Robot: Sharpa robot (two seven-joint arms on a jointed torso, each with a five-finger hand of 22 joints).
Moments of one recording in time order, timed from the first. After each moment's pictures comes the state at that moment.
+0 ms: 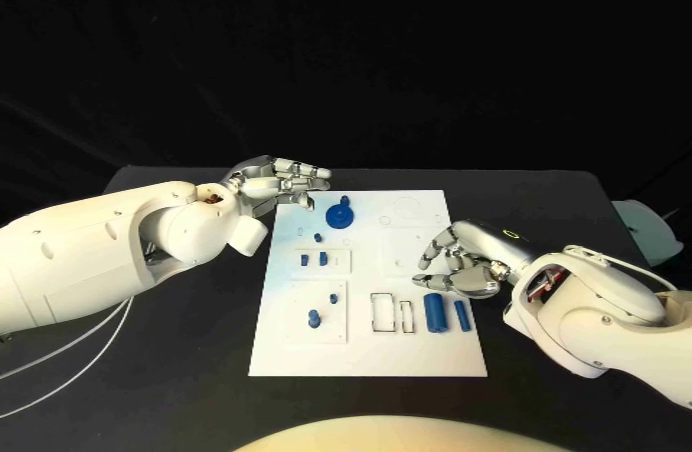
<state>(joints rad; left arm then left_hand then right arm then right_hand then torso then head) 1.20 -0.91 -0.02 1.54 -0.06 -0.11 0.13 1.46 -0.16 0.42 0.05 0.23 1.04 0.18 0.10 0.07 1.08 0.12 0.27 0.11 1.09 0.04 1.01 0.32 0.18 0.90 0.12 0.92 0.63 1.13 -1.08 -0.12 1.95 -1.45 -0.41 -0.31 1.18 -0.13 0.15 0.13 0.28 1.09 0.07 0.29 0.21 1.45 -0.01 1.19 1.18 1.47 -0.07 1.47 1.31 0.04 1.47 0.04 1.44 1.31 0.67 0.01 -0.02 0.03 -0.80</state>
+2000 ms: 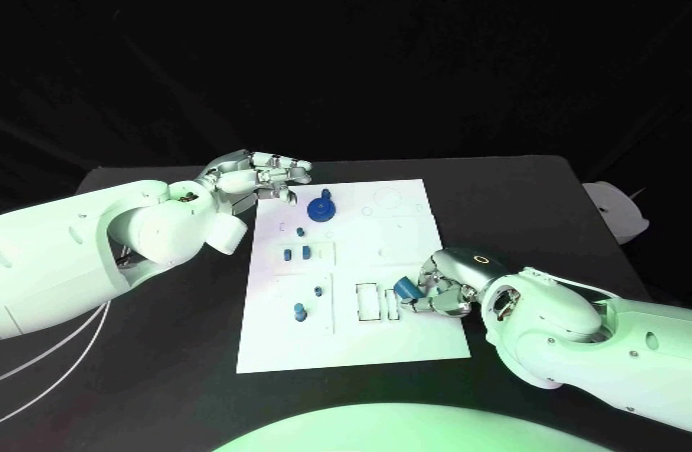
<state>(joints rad) 1.20 -0.93 -0.02 1.56 -0.05 -0.10 0.14 1.40 -0.16 0.40 0.07 0.23 1.03 0.18 0.10 0.07 1.06 0.11 0.29 0.11 1.09 0.04 1.01 0.32 0.18 0.90 0.13 0.89 0.61 0.99 -0.99 -0.13 1.89 -1.61 -0.36 -0.55 1.22 -0.07 -0.12 0.27 0.38 1.05 0.07 0.34 0.36 1.46 -0.01 1.44 1.31 1.47 -0.07 1.52 1.31 0.04 1.46 0.04 1.48 1.31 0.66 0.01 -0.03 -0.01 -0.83</state>
